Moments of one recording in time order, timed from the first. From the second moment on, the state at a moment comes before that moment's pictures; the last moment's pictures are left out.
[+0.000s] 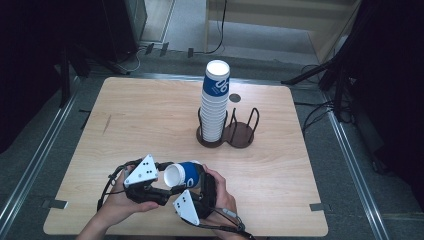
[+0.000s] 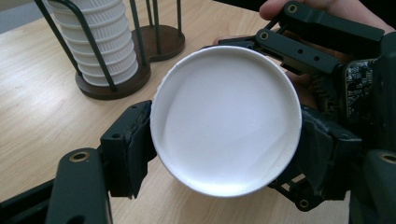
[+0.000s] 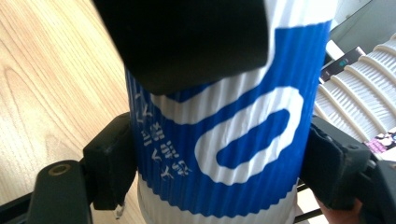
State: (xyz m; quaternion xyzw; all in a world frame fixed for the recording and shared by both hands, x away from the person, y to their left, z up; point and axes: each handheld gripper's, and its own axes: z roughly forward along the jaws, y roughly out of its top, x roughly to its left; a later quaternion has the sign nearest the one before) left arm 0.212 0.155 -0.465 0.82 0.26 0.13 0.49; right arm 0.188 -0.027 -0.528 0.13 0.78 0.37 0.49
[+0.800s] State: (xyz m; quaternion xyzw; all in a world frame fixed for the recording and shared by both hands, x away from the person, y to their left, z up) left arm 0.228 0.196 -0.470 0.74 0.29 0.19 0.57; right arm 0.190 -0.036 -0.512 0.21 0.77 0.41 0.44
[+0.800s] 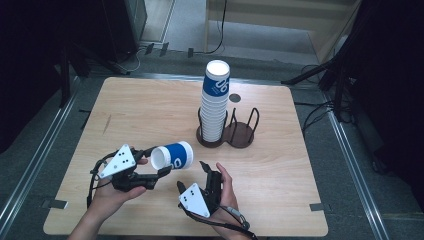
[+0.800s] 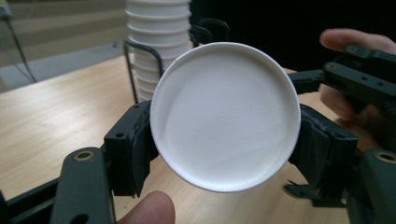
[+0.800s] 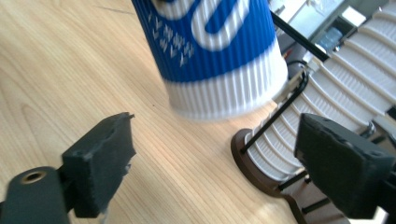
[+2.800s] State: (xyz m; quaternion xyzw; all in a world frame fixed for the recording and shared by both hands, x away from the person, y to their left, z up) left arm 0.240 0.202 -0.489 0.61 0.33 0.27 0.67; right arm 0.216 -0.043 -0.463 0.47 0.65 0.52 0.30
